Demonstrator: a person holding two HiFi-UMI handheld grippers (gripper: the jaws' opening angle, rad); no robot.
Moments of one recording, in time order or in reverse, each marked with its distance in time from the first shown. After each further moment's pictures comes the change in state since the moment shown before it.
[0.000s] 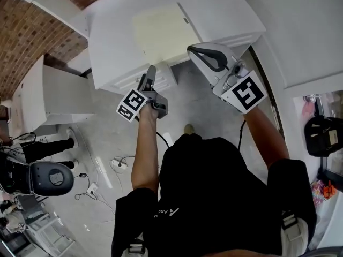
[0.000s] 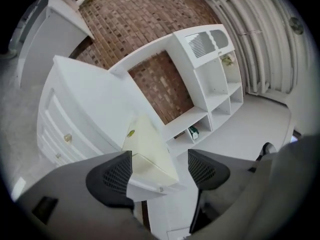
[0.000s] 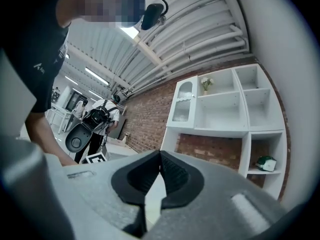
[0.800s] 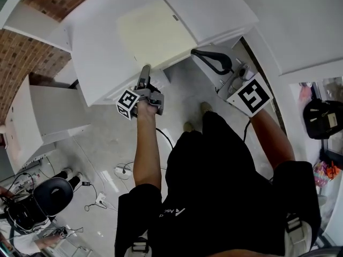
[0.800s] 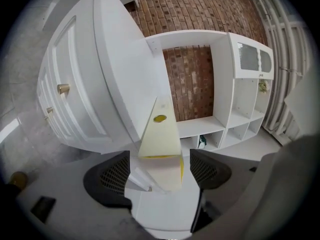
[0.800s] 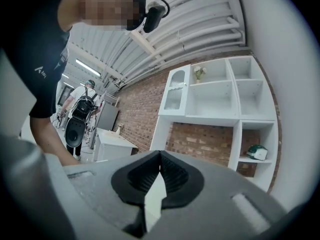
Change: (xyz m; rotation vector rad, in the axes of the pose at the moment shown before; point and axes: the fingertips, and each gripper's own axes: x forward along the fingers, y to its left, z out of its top) left arm 0.087 0.075 -0.014 -0.416 0.088 -0.017; right arm 0.018 -0.040 -0.052 0.020 0.121 -0.074
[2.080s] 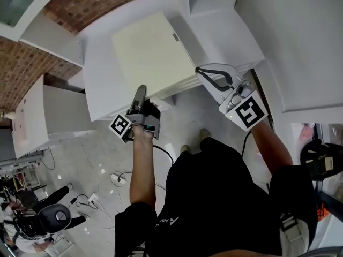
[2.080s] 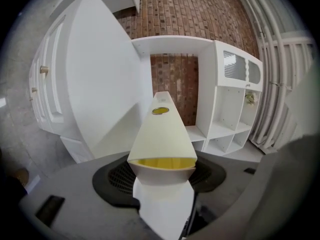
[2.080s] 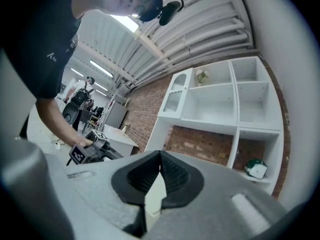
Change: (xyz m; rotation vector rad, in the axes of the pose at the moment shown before) left arm 0.038 -0.139 -0.034 -0.110 -0.106 -0.150; right arm -0.022 -0.131 -0.015 -0.129 -0.034 0.118
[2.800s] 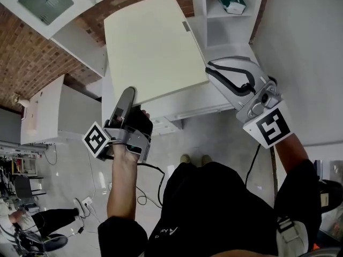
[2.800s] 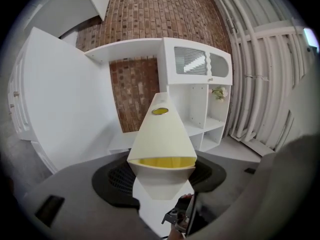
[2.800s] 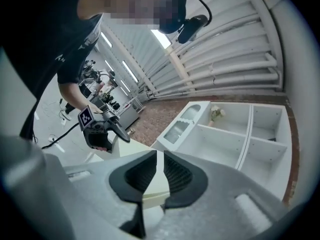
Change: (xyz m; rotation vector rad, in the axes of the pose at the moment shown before) left arm -0.012 -0.241 -0.013 0.141 -0.035 -0.152; right arm -0.005 -0.074 0.156 -0.378 -0.187 0.090
